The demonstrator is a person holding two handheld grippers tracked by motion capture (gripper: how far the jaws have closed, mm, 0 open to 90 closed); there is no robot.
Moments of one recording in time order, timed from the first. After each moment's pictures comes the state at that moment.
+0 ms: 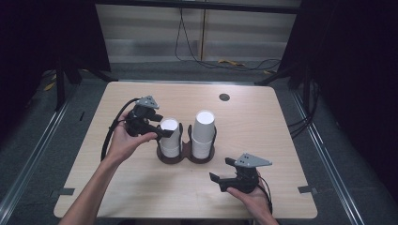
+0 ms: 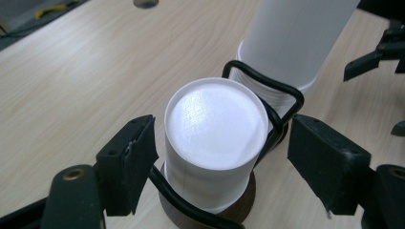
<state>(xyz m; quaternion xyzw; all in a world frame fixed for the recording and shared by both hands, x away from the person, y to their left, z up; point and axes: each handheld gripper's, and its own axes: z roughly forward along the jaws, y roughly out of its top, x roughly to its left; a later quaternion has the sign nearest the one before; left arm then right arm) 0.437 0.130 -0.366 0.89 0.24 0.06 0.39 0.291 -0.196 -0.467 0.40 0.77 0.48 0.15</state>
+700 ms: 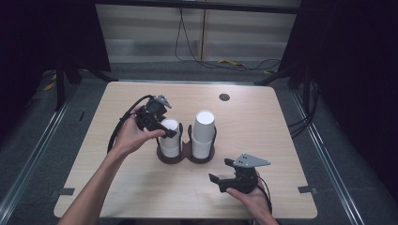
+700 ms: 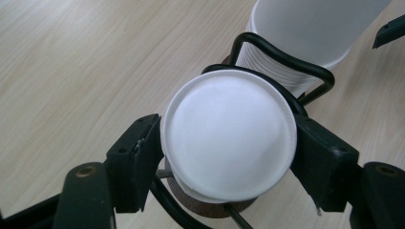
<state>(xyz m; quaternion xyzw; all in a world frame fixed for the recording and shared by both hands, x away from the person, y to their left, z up) 0.454 0.104 -0.366 0.93 0.23 0.05 0.30 0.292 -0.194 -0.469 0.39 0.78 0.47 0.14</state>
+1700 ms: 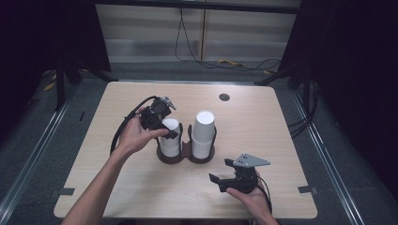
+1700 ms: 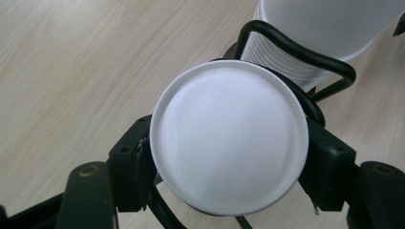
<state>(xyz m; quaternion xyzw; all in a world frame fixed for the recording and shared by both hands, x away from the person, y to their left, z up) 0.457 0.096 -0.371 0.93 0.23 0.05 0.27 0.293 -0.195 -0.470 0.40 0.78 0.47 0.14</state>
